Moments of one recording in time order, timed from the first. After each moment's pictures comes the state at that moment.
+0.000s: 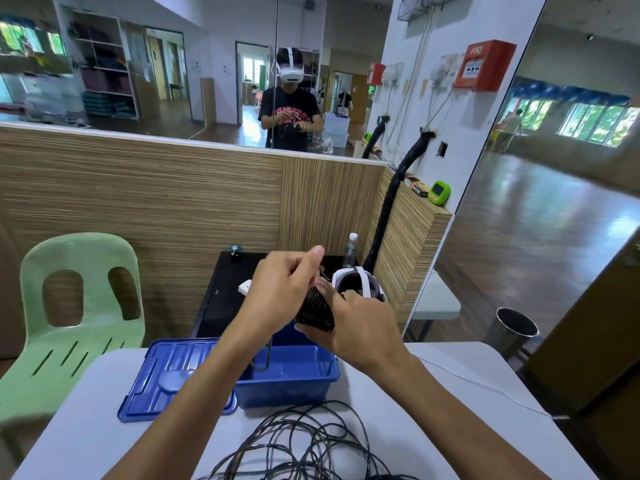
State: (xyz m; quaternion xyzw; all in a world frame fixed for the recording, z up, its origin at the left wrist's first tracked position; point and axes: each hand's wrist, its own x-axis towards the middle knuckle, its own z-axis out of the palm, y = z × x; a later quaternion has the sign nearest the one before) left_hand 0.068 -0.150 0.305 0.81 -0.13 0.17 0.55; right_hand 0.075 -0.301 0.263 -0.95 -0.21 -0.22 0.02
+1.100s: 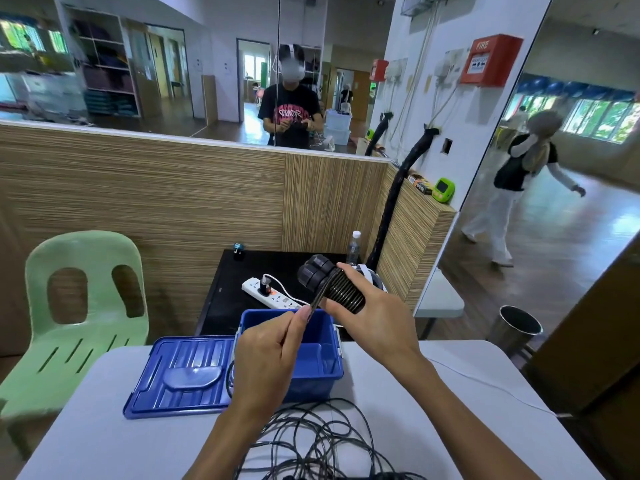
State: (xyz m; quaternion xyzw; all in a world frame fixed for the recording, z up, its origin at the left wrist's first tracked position) left_hand 0.040 -0.145 0.210 0.83 -0.10 0.34 0.44; right_hand 0.079 -0.314 0.258 -0.95 -0.10 -0.16 0.26
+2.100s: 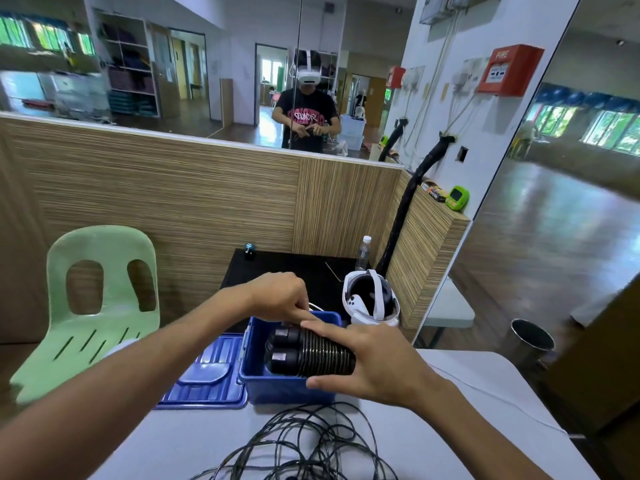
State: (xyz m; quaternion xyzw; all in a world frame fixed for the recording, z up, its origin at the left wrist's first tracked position) left_hand 0.133 -0.102 0.270 0.95 -0.30 -0.05 0.05; right_hand 0.049 -0.316 0.257 -0.92 -0.37 -0.08 0.11
